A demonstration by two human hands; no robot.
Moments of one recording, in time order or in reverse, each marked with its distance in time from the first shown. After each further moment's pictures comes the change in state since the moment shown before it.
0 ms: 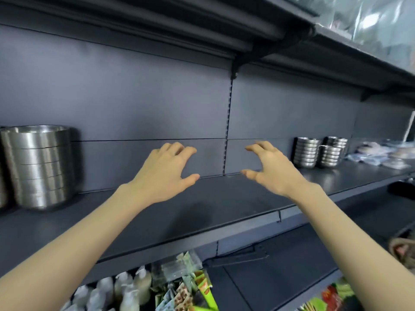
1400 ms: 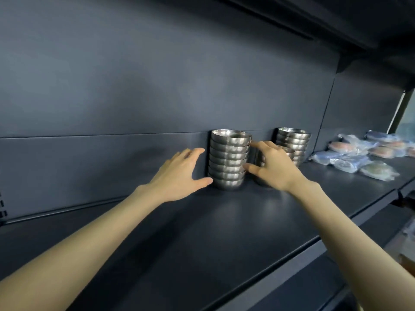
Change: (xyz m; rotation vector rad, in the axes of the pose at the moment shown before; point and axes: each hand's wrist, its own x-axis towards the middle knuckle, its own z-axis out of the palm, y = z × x) left_hand 0.517 0.324 0.409 -0.348 -0.127 -0.029; right_hand 0.263 0.662 0.053 0.035 0.000 0.131
